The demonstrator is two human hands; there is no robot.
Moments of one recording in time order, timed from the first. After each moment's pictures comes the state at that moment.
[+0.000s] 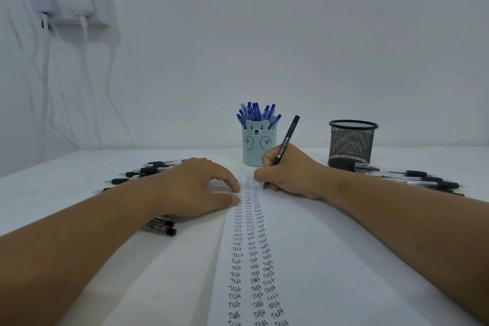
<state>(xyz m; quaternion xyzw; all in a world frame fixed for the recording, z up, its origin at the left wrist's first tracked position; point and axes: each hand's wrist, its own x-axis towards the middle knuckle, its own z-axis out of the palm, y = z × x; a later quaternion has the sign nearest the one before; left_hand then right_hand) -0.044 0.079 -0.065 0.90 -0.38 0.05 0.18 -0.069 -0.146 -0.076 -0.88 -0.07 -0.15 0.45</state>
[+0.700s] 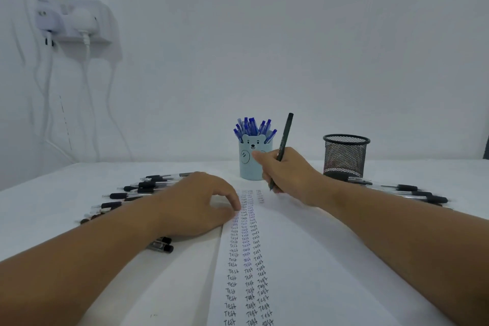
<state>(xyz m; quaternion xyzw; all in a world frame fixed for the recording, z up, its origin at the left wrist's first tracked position) -0.054 0.075 -0.067 0.87 -0.43 0.07 0.22 -0.073 -0.144 -0.060 -0.83 -0.04 -0.18 0.53</state>
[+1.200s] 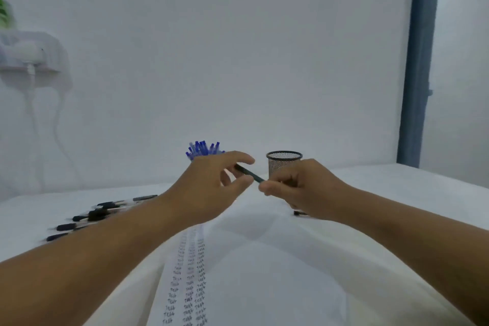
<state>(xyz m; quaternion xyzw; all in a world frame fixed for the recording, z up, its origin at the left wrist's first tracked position) -0.119 -0.006 -0.017 0.78 -0.46 0.17 0.38 -0.210 -0.206 -0.020 -0.92 -0.07 -0.23 0.31</state>
